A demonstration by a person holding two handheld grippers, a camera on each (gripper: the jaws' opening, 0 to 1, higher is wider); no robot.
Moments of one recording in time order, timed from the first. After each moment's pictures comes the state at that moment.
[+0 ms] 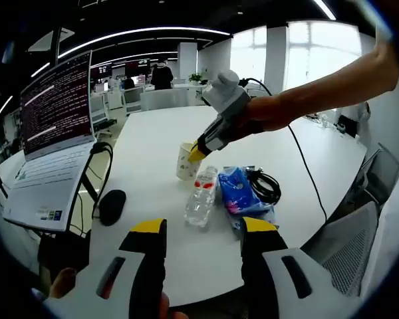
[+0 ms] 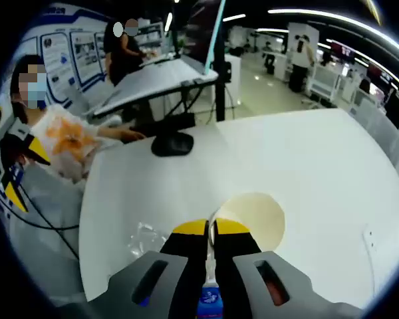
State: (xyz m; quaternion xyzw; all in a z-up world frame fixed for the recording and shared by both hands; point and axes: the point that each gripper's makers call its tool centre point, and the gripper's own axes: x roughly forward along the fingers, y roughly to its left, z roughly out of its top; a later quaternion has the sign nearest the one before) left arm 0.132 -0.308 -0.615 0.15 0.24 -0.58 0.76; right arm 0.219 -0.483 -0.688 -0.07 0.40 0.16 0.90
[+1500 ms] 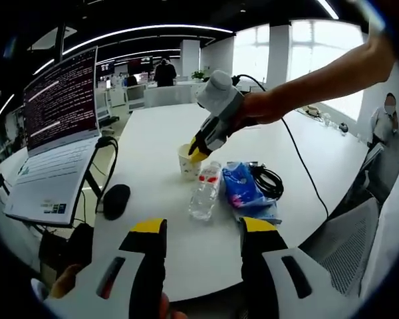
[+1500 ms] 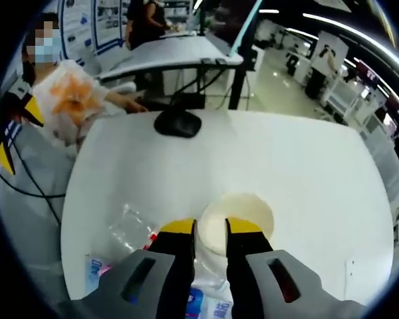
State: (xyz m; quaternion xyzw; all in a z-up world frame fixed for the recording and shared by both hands) left arm 0.133 -0.300 -0.620 0.16 0.24 -0.58 0.76; right arm 0.223 -0.486 -0.698 -0.15 0.42 0.20 0.87
